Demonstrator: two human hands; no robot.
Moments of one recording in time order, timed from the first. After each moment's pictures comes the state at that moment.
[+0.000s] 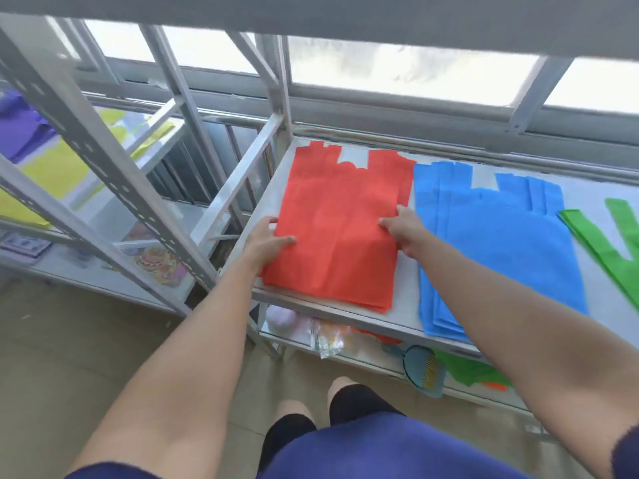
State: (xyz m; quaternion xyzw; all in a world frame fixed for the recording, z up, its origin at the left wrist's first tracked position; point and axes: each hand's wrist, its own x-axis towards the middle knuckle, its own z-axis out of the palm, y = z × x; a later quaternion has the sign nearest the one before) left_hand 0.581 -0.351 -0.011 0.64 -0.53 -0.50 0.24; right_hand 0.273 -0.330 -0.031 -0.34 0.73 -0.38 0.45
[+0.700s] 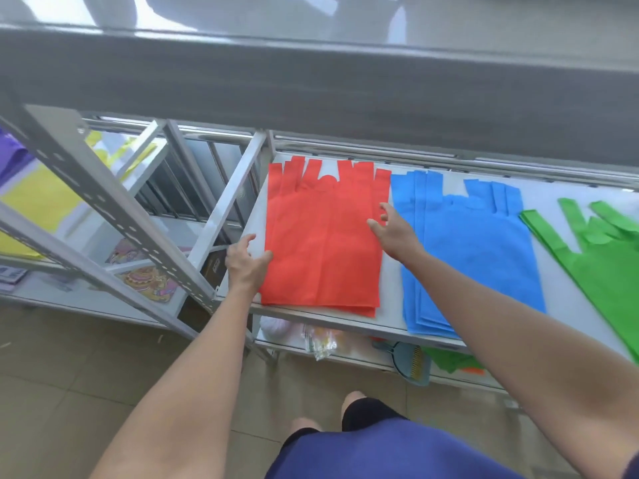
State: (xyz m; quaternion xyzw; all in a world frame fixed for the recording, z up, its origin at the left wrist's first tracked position) left_hand 0.594 -0.329 -0.002 0.69 -0.56 -0.37 0.28; right_hand 0.281 -0.289 0.031 -0.47 0.77 -0.29 0.32
